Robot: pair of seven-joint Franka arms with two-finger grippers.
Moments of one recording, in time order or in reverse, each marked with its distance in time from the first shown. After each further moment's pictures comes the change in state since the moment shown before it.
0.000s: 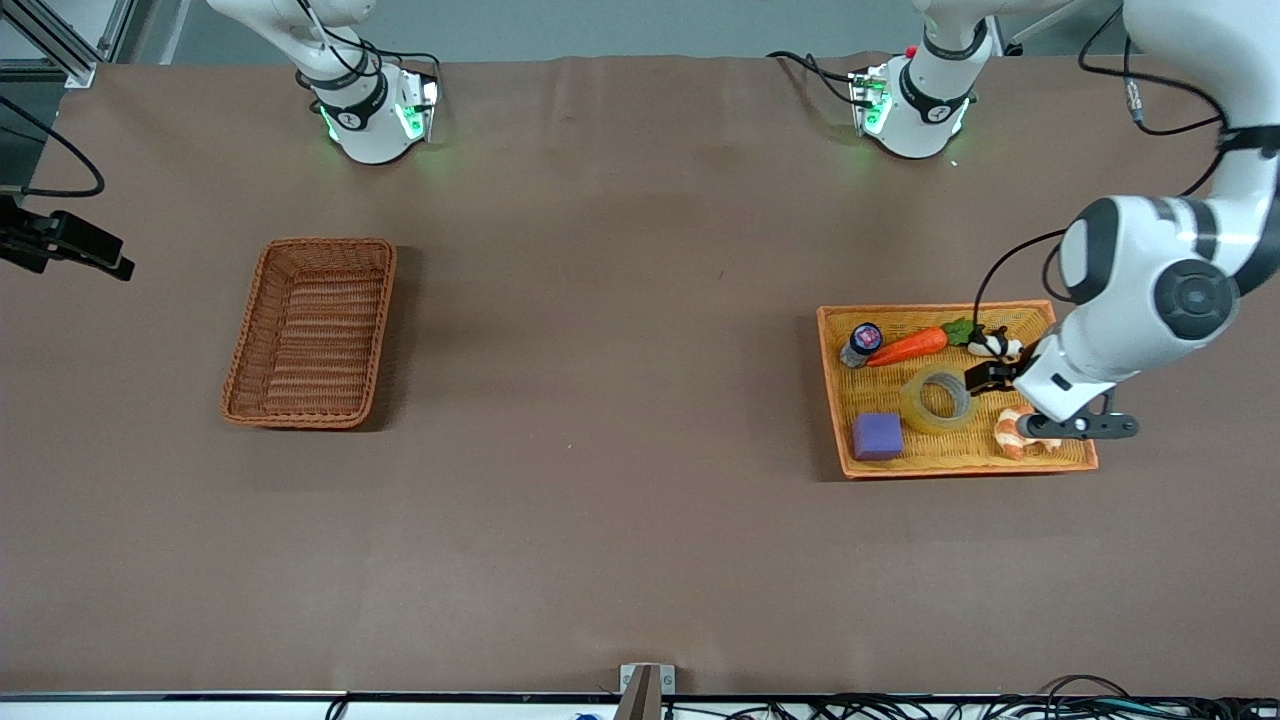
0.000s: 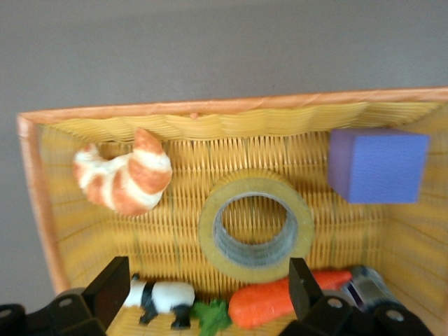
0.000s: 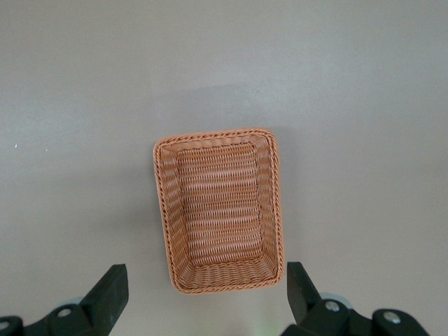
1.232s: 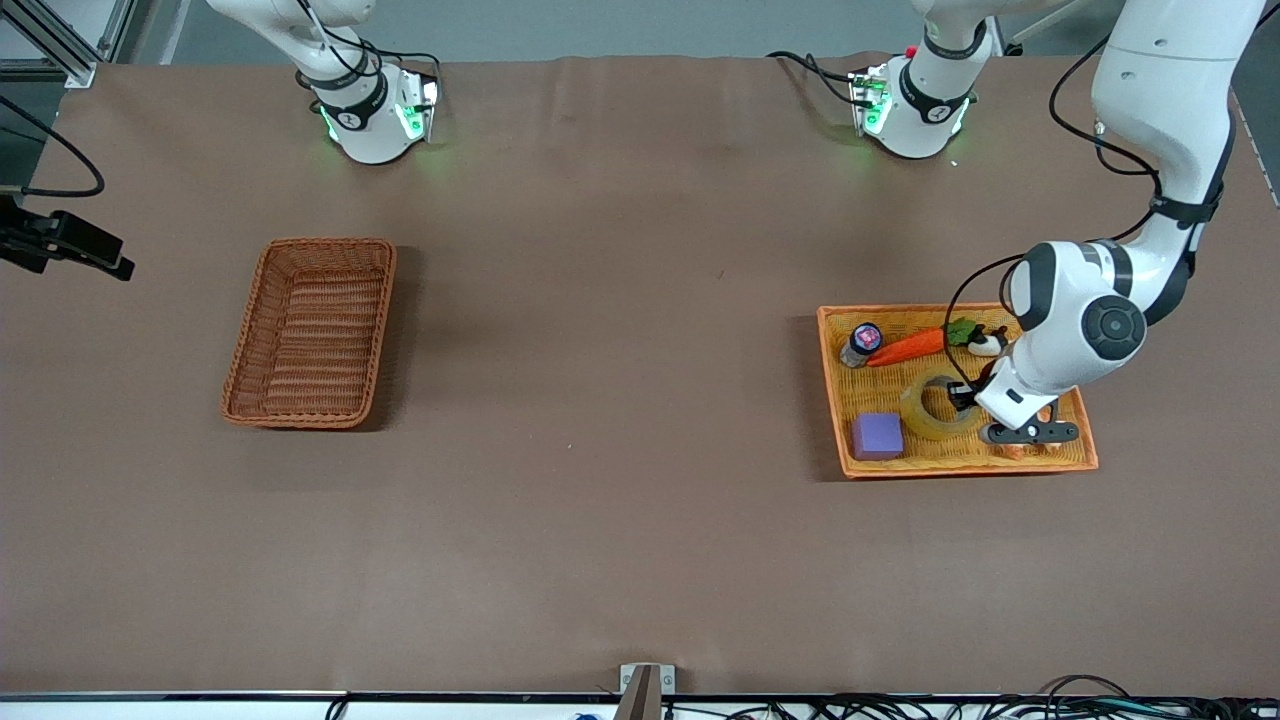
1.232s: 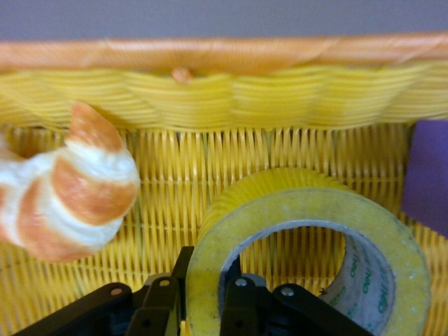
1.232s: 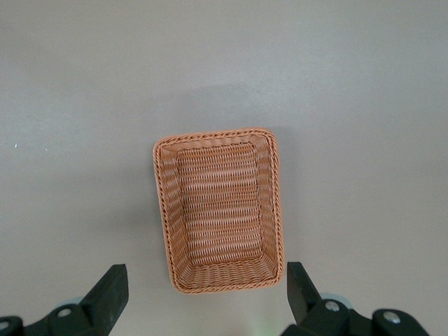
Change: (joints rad) left arm 0.035 0.117 -0.002 -0.092 0.006 0.242 -0.016; right arm 0.000 0.000 0.000 0.000 0.000 0.000 -0.001
